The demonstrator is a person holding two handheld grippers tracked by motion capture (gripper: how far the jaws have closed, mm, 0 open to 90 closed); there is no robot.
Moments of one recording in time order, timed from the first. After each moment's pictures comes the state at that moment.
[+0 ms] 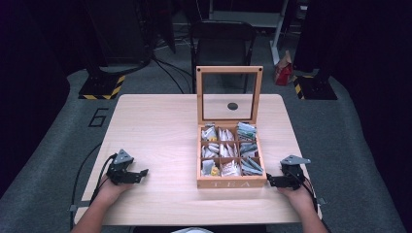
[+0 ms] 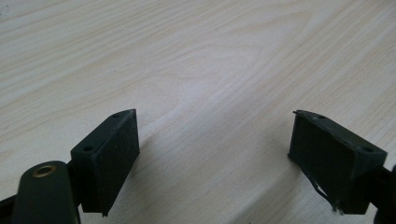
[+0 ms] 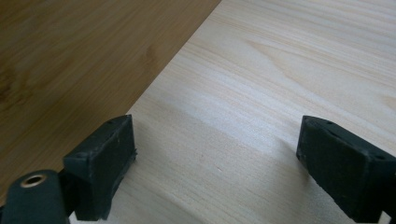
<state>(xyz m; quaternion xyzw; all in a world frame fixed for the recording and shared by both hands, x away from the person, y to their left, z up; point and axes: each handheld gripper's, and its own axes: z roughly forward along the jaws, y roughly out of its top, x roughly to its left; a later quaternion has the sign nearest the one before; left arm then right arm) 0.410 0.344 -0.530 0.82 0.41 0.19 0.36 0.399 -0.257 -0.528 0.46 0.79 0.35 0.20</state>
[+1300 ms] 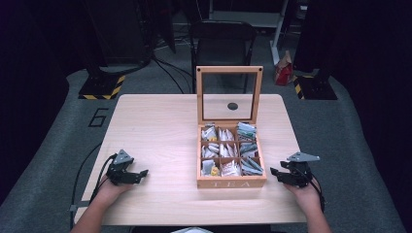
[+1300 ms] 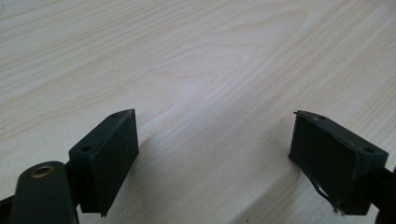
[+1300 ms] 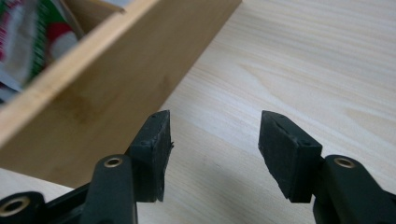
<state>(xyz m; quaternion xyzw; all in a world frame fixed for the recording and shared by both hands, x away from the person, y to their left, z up) 0.409 0.344 -0.530 0.82 0.40 0.19 0.36 0.390 -0.265 -0.493 0.46 0.79 0.36 0.19</state>
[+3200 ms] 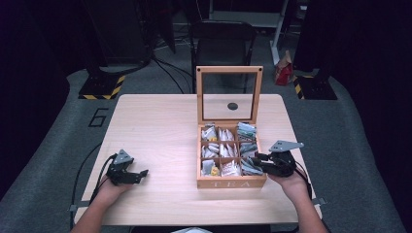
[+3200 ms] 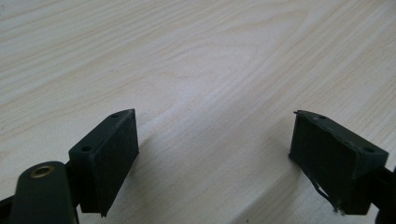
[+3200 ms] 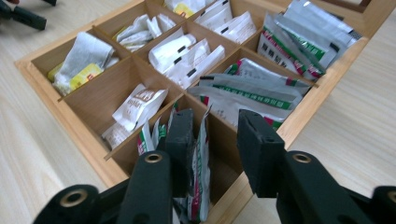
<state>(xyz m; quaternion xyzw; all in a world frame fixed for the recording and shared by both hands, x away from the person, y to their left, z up) 0.409 0.344 -0.529 0.82 0.40 0.18 0.36 0.397 -0.202 -0.440 0.36 0.82 0.41 0.15</state>
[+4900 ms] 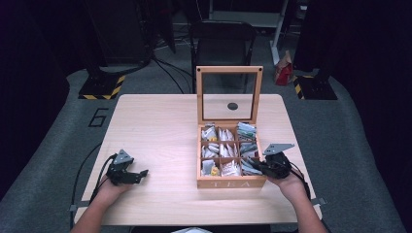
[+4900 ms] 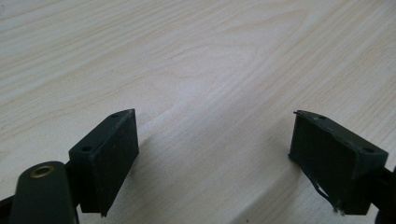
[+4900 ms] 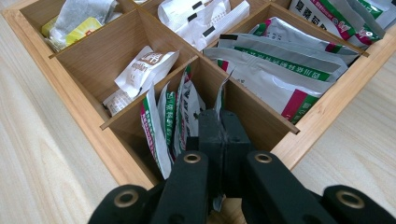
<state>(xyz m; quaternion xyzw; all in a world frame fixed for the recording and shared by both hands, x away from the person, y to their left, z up) 0.409 0.344 -0.530 0.82 0.40 0.19 0.36 0.404 -0.195 -0.455 0.34 0.86 0.37 0.12</state>
